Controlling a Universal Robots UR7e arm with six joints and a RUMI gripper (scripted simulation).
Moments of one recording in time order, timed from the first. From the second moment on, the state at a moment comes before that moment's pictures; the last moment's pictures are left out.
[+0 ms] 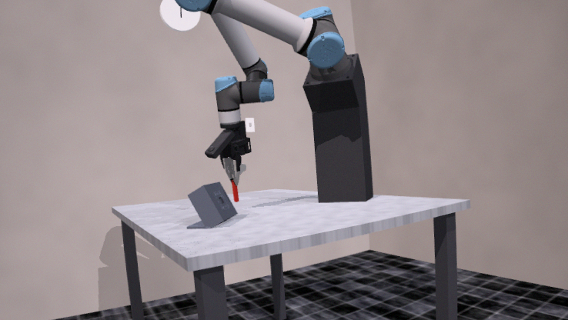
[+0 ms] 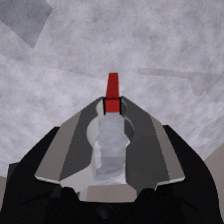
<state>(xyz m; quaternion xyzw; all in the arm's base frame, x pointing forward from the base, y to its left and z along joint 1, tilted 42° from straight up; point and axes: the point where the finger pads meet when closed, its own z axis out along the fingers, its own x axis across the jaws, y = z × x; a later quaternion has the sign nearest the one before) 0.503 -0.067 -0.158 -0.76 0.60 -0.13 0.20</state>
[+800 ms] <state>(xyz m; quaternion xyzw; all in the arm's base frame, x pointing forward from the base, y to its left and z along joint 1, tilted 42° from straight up) 0.516 -0.068 -0.156 -0.76 0.61 -0.14 0.17</state>
